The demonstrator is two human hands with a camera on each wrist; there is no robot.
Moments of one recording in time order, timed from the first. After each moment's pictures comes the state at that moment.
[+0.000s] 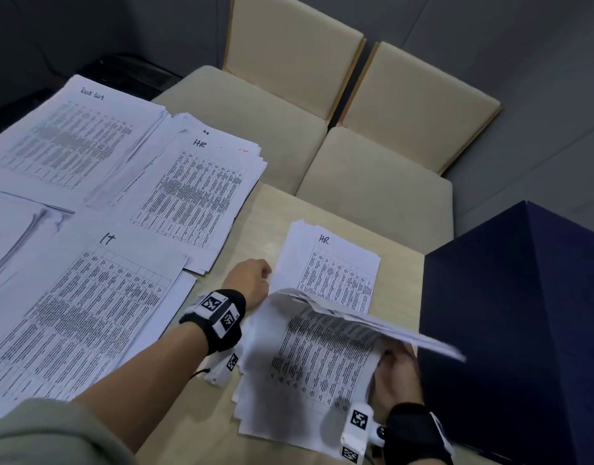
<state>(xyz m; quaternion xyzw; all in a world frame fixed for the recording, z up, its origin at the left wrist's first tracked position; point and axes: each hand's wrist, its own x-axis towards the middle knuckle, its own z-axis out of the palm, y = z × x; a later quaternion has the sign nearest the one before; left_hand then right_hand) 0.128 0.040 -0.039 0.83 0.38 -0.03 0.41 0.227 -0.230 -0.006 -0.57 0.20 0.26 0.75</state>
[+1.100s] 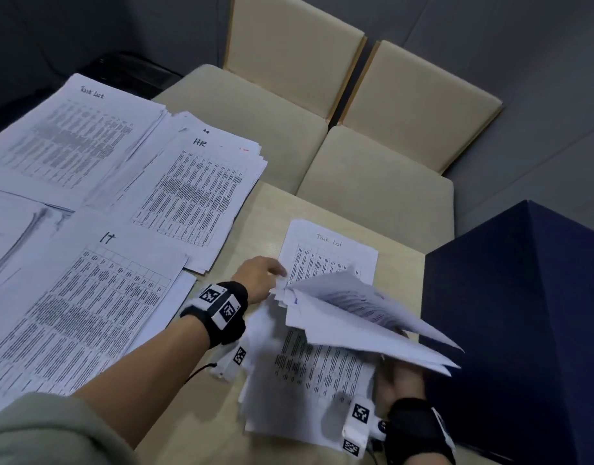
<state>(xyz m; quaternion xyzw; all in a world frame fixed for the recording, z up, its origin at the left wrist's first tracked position) 0.136 0.040 -0.019 0.79 0.34 -0.05 0.51 0.228 -0.233 0.003 -0.58 0.20 0.32 0.72</state>
